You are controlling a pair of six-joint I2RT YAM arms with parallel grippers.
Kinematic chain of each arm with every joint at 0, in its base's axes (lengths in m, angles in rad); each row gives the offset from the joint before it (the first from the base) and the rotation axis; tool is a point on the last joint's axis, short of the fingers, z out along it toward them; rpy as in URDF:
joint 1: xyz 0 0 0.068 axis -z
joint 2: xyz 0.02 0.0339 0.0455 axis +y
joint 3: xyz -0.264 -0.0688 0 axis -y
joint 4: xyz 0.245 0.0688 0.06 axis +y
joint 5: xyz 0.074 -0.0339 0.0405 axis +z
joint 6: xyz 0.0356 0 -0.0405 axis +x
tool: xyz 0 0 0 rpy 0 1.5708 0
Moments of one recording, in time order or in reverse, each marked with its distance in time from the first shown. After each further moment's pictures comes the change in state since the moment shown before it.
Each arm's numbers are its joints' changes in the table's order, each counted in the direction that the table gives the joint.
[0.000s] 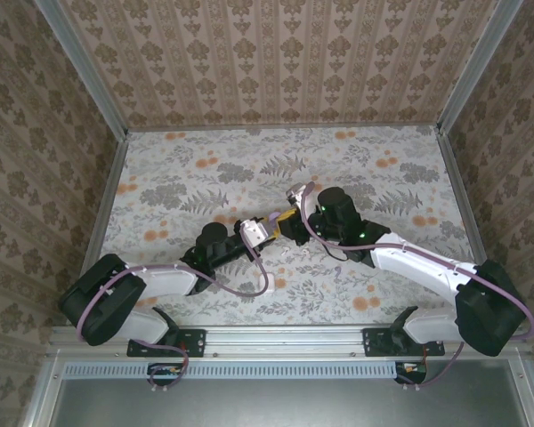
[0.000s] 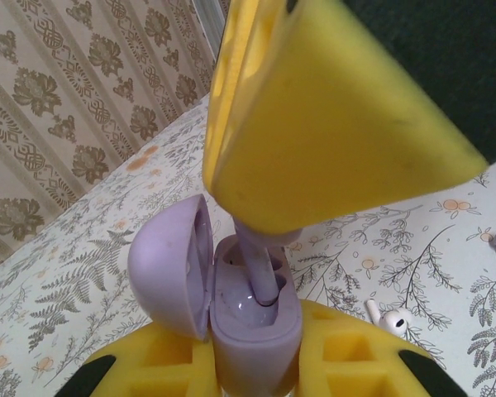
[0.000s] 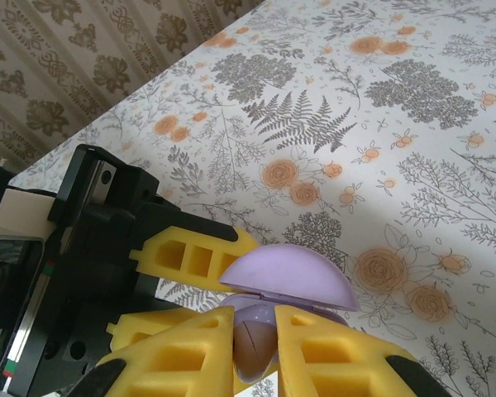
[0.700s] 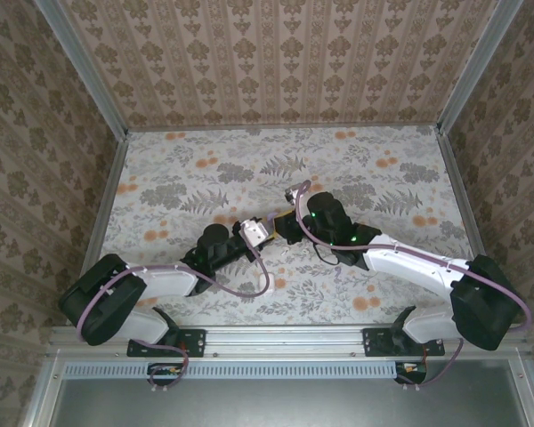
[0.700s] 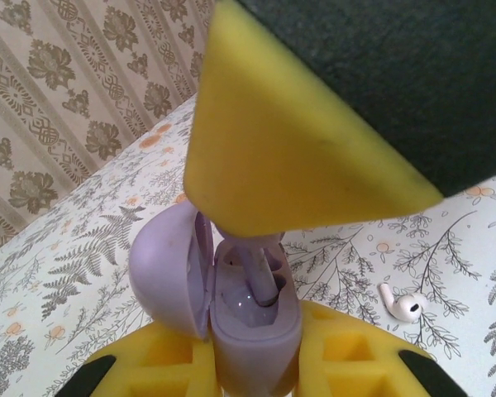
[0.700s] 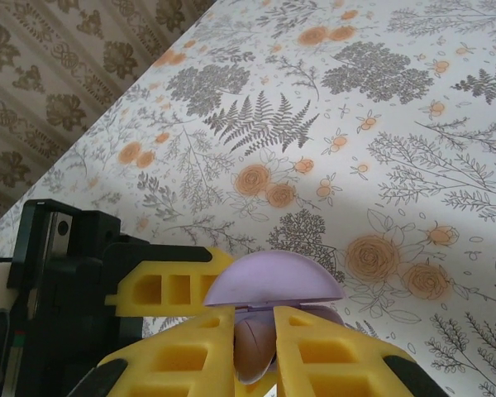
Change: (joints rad) left arm 0.013 0.000 -0.009 0.010 0.075 -0.022; right arm -0.072 0.037 0.012 -0.022 -0.199 0.211
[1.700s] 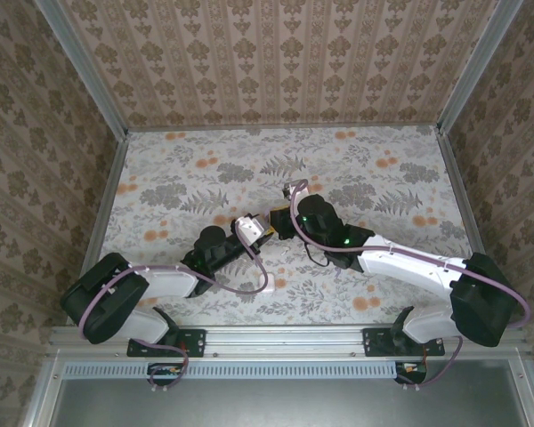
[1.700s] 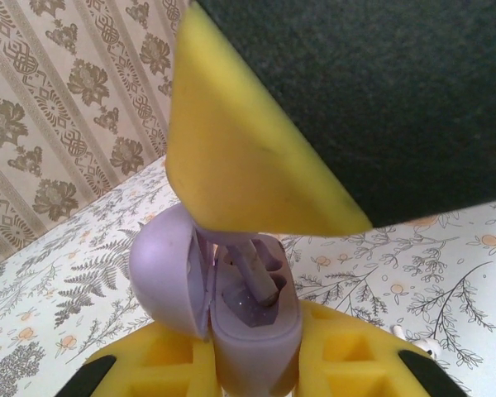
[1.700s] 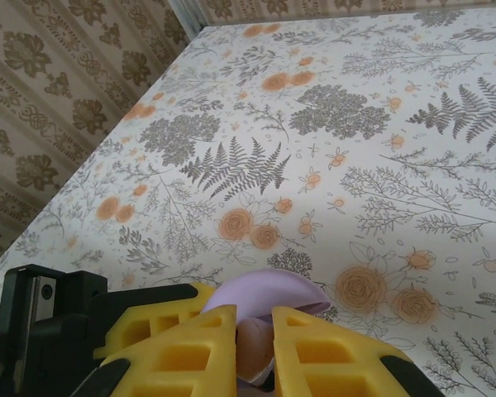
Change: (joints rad) left arm 0.002 0.013 -0.018 -0.117 0.033 -0.077; right arm -0.079 0.020 0.048 -0.005 -0.214 0.088
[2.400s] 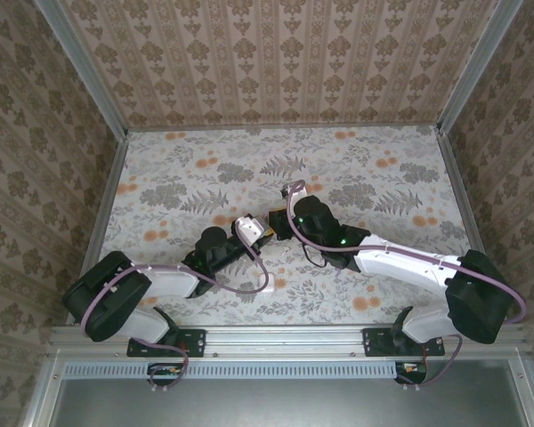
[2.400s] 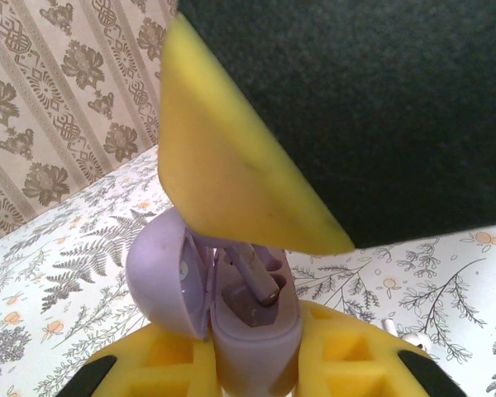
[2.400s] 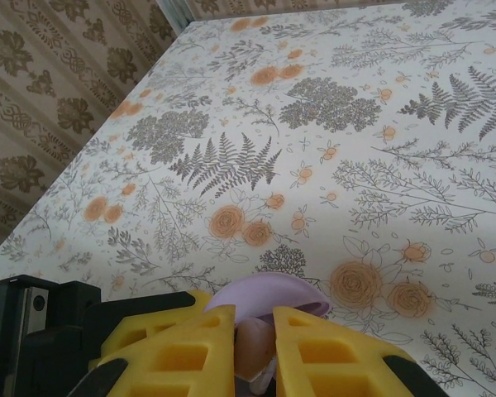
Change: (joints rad) left arm 0.004 0.017 -0.006 -0.009 0.008 -0.040; right arm -0.011 0.027 0.006 -0.001 -0.029 0.023
